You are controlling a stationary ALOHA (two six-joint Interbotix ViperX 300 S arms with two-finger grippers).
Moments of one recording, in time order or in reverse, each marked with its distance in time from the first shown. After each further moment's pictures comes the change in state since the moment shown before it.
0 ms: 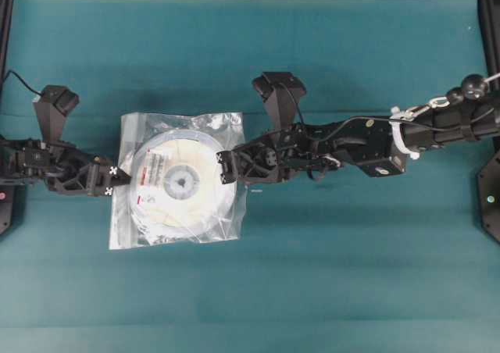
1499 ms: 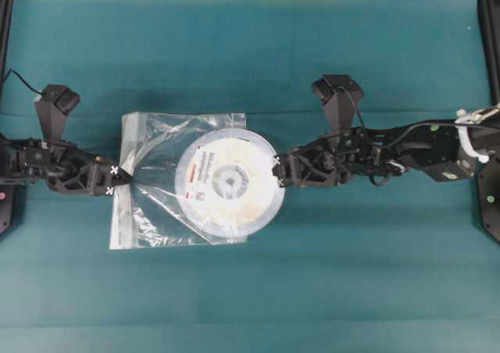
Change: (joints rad) left arm 0.000 0.002 -0.005 0.000 0.000 -0.002; right arm 0.000 -0.206 0.311 0.000 -0.094 0.003
